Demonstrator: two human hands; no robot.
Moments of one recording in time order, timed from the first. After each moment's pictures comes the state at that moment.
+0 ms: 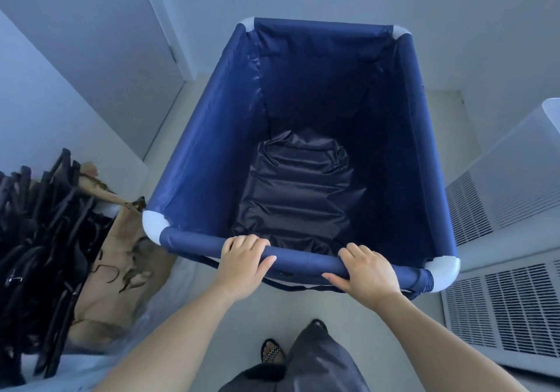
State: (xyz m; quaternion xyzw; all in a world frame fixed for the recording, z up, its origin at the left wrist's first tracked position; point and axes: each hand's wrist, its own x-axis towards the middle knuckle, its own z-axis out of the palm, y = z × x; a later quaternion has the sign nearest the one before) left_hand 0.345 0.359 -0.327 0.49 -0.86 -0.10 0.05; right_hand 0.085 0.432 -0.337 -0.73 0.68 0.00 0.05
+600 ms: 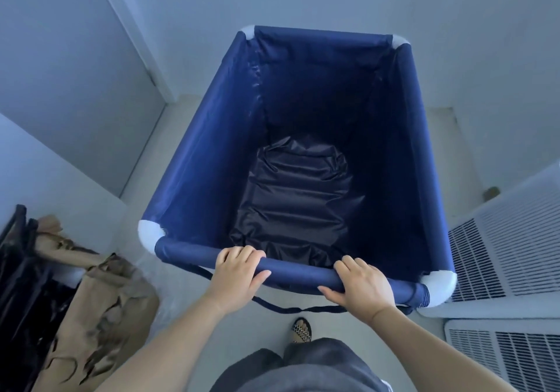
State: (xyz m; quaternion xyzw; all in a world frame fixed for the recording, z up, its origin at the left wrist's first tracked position) left_hand 0.274 0.173 -0.324 0.46 -0.88 -0.09 0.02; right_hand 0.017 0.260 -0.338 -0.72 0.69 -0.03 0.01
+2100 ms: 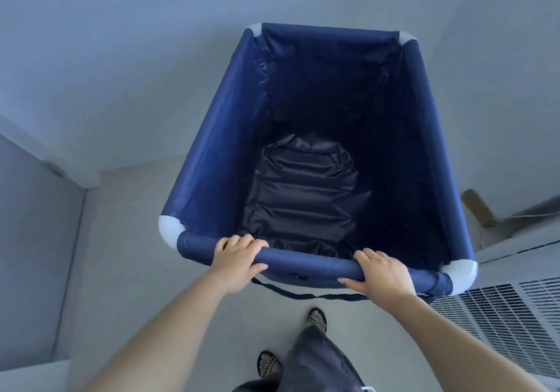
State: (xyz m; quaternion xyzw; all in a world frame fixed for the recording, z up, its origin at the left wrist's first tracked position) left_hand 0.123 -0.304 -0.323 0.32 -0.93 -0.15 -0.13; right_hand -0.114 -0.100 -0.337 -0.54 0.84 0.05 0.09
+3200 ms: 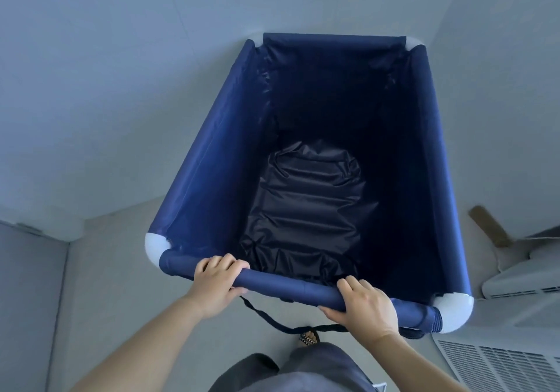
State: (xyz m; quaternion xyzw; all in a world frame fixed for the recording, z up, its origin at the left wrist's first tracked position) left_hand -0.006 -0.437 -0.311 0.29 -0.93 -0.13 -0.16; right_hand -0.208 -0.211 -0.343 -0.53 0.84 -0.06 0.00
